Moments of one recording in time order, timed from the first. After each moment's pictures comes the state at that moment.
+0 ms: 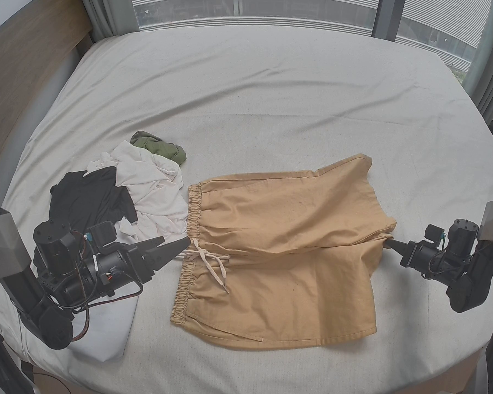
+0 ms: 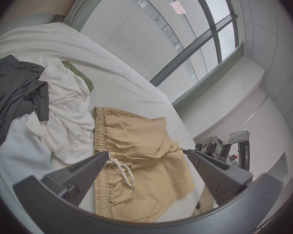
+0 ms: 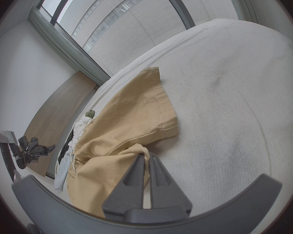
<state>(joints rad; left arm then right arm) -0.25 1.95 -0.30 -1.55 -0.52 -0.47 -0.06 2.21 -0.40 -1.54 0.54 0.36</state>
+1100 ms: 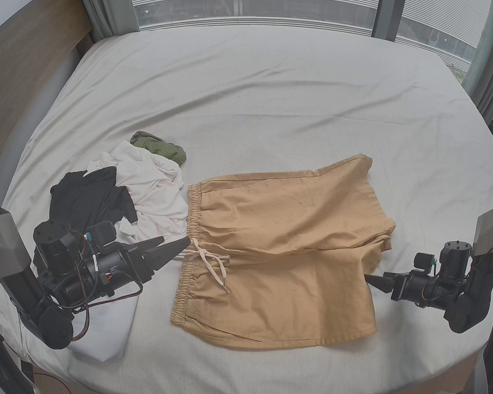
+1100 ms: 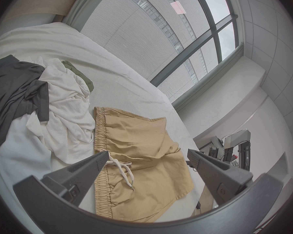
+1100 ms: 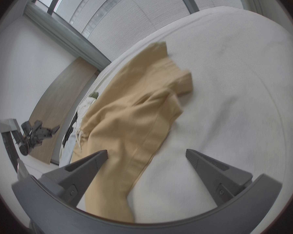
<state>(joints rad) -0.25 1.95 -0.30 -1.55 -0.52 -0.47 0.06 2.23 -0.19 -1.54 0.53 0.27</state>
